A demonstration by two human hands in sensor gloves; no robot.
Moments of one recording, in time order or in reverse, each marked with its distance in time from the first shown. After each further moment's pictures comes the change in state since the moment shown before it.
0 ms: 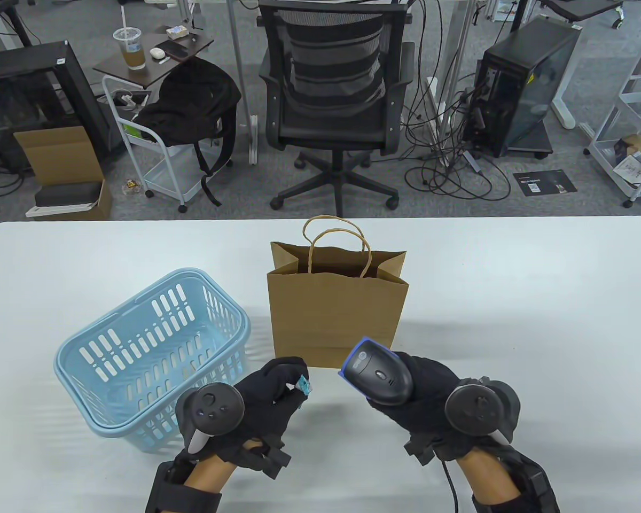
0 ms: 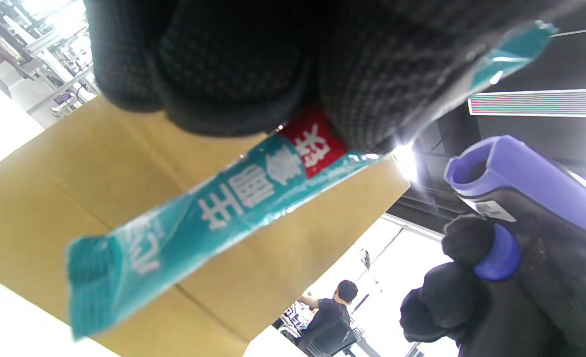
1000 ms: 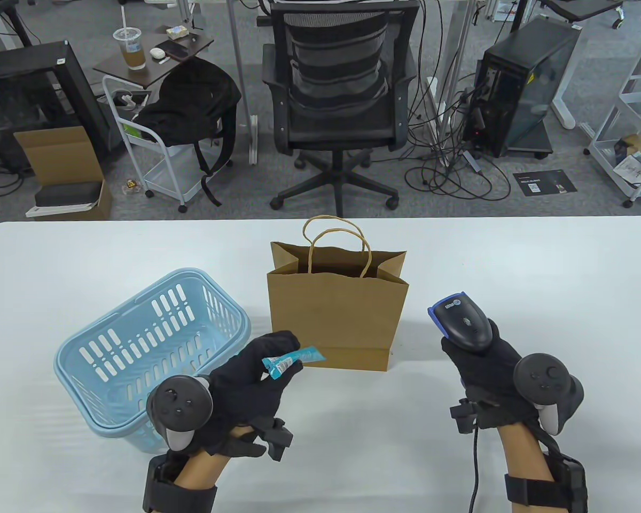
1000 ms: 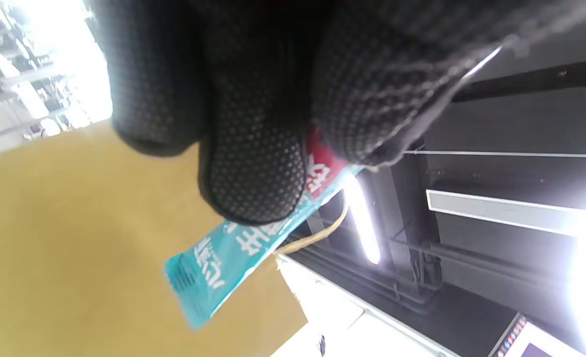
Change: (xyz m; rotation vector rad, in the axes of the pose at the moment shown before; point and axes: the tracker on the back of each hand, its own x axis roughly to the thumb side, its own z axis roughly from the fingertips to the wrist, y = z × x) left_hand 0.058 0.065 -0.018 0.265 -0.050 0.135; right_hand -0.096 -0.042 0.010 -0.171 0.419 0.047
